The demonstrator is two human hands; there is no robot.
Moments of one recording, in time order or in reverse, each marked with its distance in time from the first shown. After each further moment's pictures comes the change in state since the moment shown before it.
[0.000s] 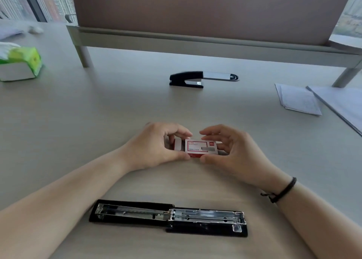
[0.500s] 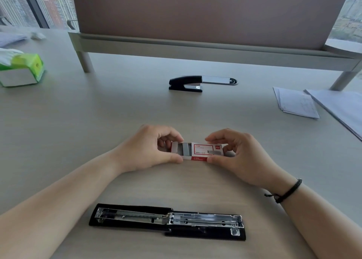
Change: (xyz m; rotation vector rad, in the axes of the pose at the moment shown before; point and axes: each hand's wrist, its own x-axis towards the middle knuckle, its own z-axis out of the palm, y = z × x) left_hand -0.002 -0.006 -0.012 -0.065 -0.051 -0.063; right_hand -0.002 -0.003 -0.014 -0.291 0.073 -0.062
